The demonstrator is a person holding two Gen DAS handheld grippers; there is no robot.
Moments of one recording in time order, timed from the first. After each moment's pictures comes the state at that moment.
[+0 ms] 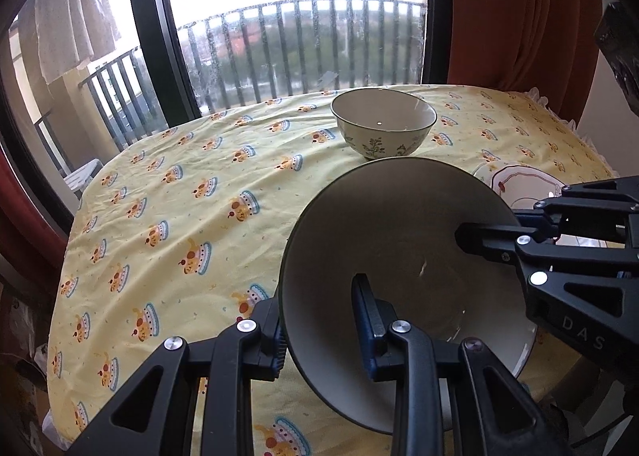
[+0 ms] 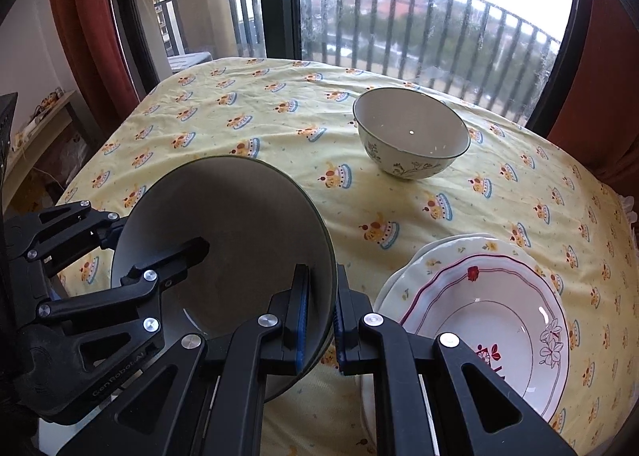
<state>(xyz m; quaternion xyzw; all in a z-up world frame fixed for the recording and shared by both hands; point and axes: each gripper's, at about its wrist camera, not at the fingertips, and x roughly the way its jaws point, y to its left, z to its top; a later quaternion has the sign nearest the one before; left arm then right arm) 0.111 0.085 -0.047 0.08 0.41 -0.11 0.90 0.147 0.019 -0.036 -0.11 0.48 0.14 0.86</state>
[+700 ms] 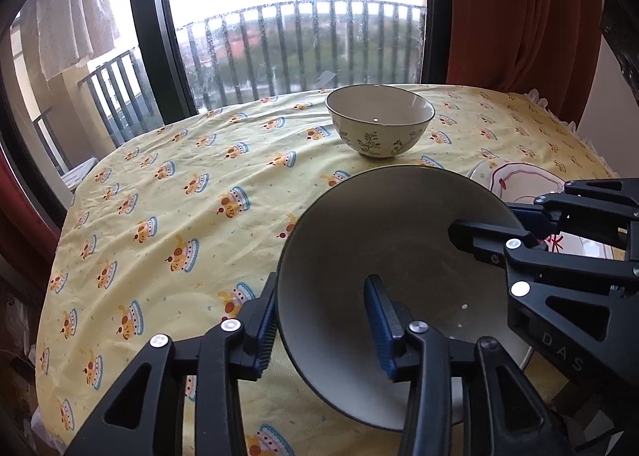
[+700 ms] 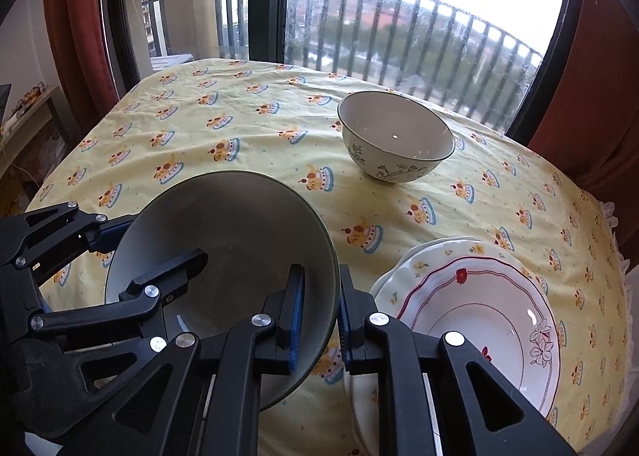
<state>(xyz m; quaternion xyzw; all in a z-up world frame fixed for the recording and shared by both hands) 0.111 0.076 -0.056 0.07 0.41 -0.11 0.90 0.145 0.024 -0.048 -0.14 0.45 0.10 0.87</state>
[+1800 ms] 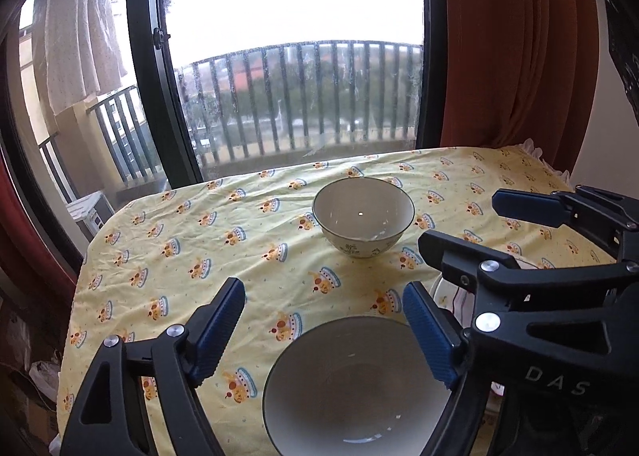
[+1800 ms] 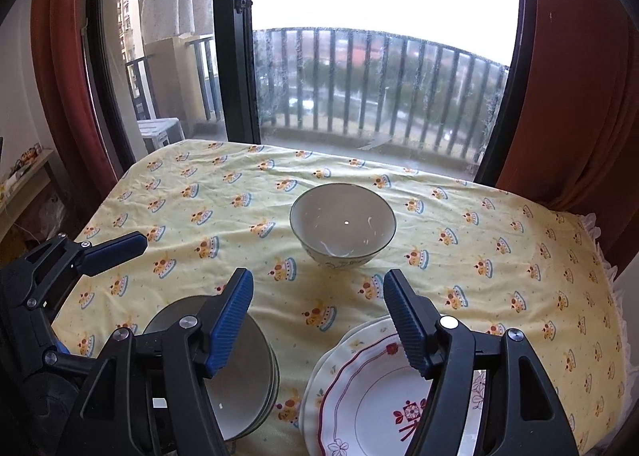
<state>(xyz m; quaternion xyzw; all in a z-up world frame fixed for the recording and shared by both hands) 0.138 0.050 0.019 0.06 0.34 -0.10 0.93 0.169 -0.009 0.039 -0.08 0.38 0.08 0.92</state>
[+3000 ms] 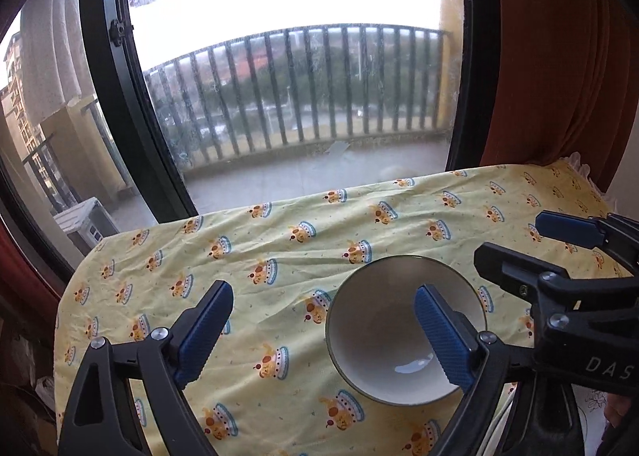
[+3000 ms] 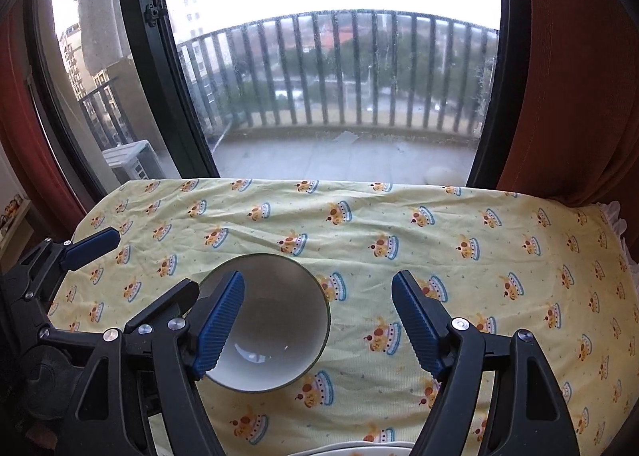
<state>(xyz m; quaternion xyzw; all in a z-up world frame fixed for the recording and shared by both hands) 0.305 0.017 -0.003 0.07 0.38 -0.08 0.92 0.331 -0.079 0.016 -0.02 0.41 0.06 0.91</state>
